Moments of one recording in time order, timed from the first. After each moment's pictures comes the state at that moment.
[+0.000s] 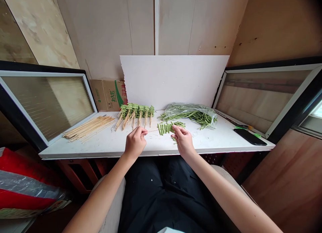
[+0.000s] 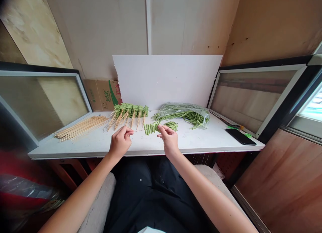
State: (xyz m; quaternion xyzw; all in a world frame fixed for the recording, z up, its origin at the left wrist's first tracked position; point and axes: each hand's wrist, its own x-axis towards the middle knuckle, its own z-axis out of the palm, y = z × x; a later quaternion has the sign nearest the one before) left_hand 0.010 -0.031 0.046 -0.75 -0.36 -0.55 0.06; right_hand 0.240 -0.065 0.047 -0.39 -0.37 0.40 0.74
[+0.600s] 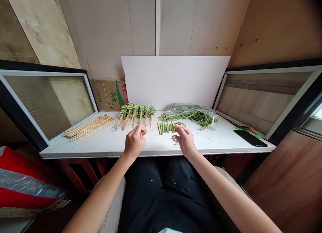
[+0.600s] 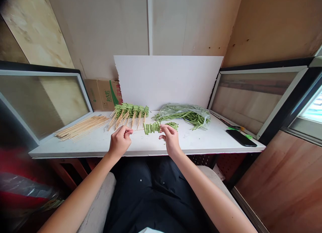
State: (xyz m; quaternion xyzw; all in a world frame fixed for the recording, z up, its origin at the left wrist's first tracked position) left_hand 0.007 -0.027 0.047 -0.74 -0.35 -0.56 0.11; right_hand 0.247 -0.070 0.057 -0.38 -0.41 0.41 0.72
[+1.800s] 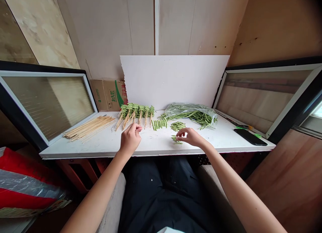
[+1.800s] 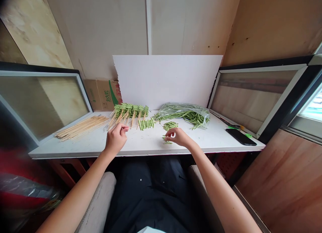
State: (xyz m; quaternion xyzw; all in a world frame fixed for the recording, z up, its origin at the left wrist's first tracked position) left_hand -0.010 -0.010 0.048 -0.74 -0.39 -0.54 0.10; right_hand 0.345 -0.037 0.044 -0.53 -0.75 0.19 0.34
